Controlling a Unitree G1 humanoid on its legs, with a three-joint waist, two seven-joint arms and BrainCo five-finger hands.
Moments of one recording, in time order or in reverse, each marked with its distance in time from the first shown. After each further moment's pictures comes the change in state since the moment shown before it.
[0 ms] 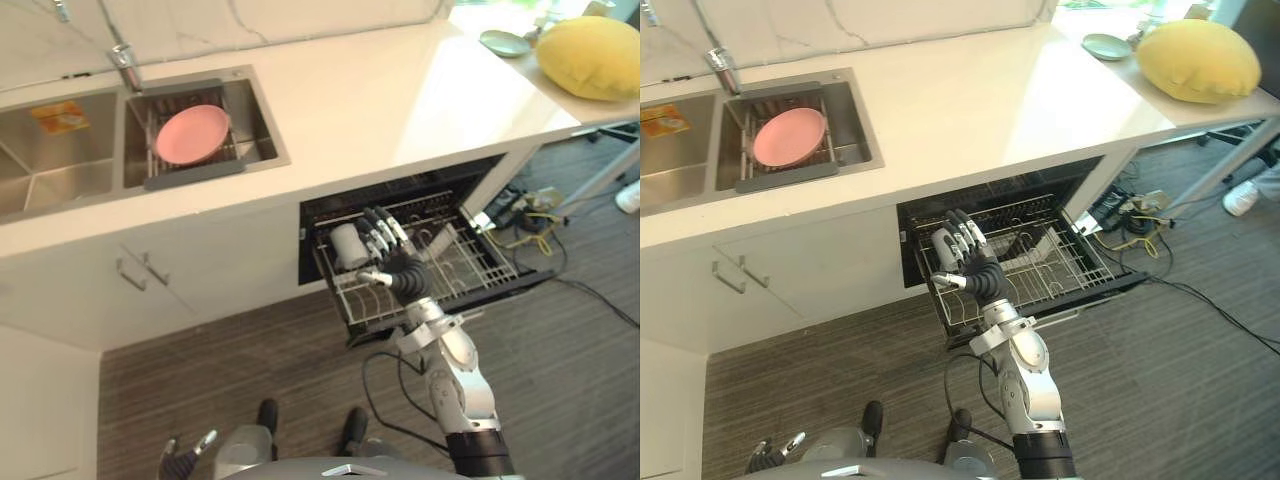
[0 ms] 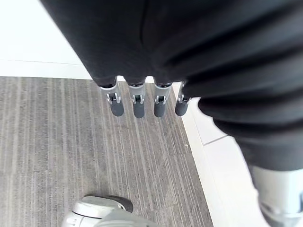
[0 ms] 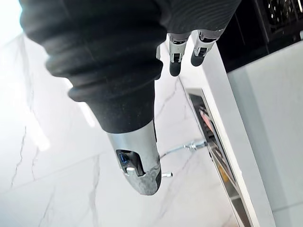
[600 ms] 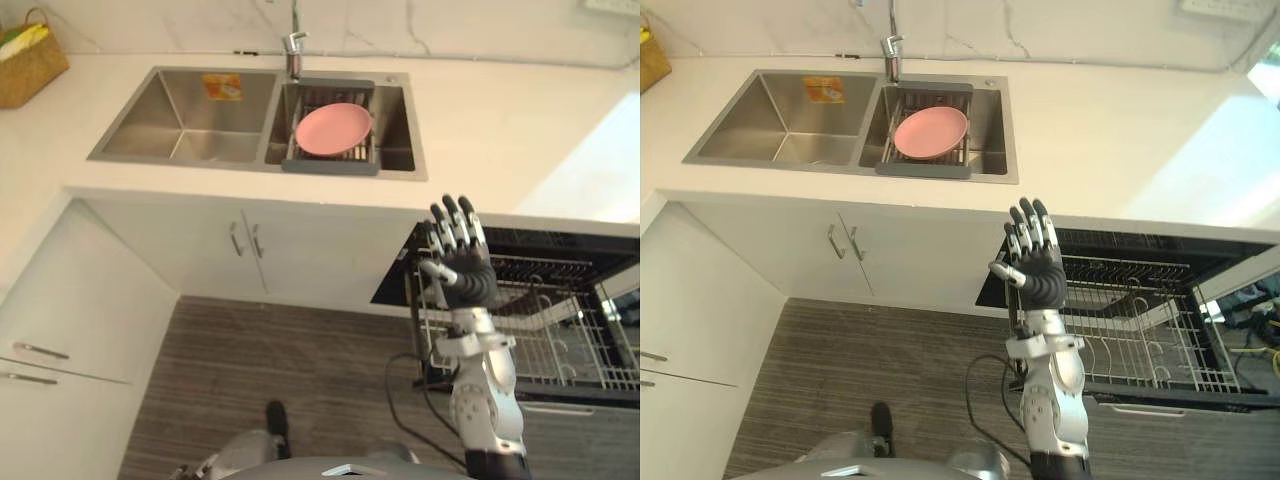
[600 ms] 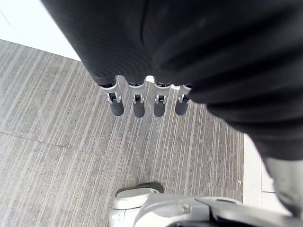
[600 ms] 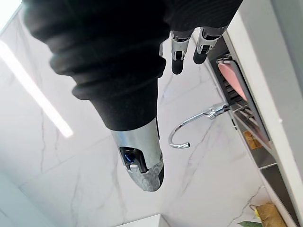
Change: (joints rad) left arm -0.044 0.050 -0.017 0.146 0.062 0.063 -0.168; right arm 0.214 0.035 -0.186 -0.175 0.165 -0.121 -0.114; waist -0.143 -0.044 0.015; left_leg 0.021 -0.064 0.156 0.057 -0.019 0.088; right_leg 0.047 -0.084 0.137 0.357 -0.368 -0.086
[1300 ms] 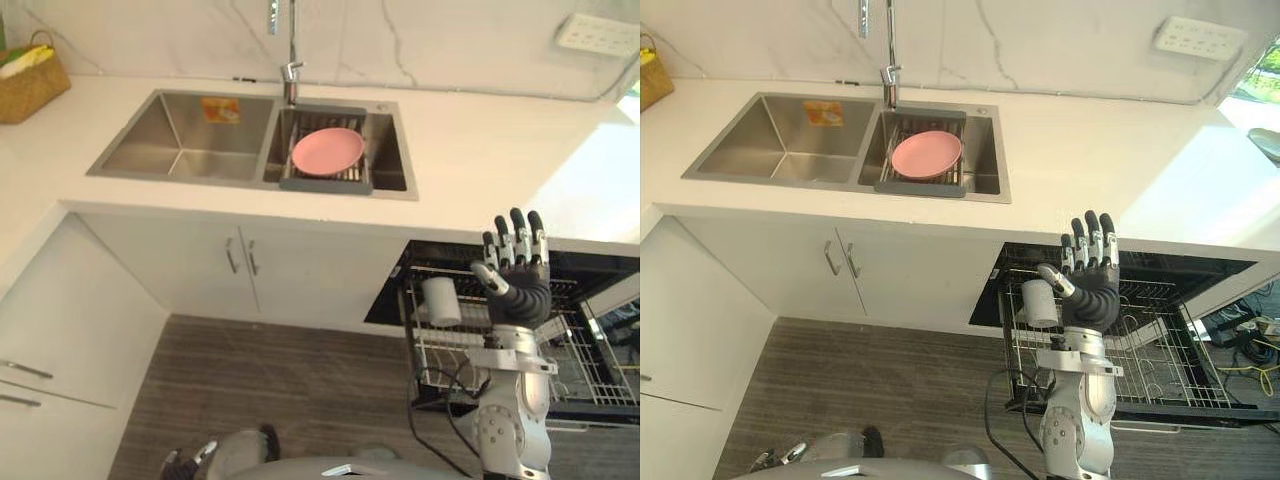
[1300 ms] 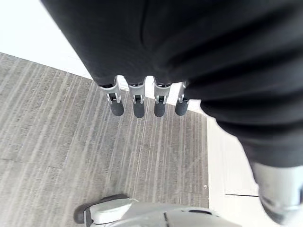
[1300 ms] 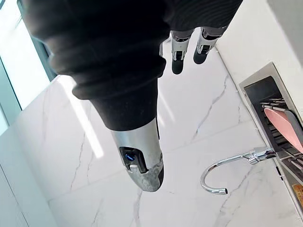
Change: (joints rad) left arm -0.055 -0.040 0.038 0.068 -0.008 -0.113 0.137; right arm -0.004 -0.010 -0.077 -0.022 0.025 -0.036 -0.125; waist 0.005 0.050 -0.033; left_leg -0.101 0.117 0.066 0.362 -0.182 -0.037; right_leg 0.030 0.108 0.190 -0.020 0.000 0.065
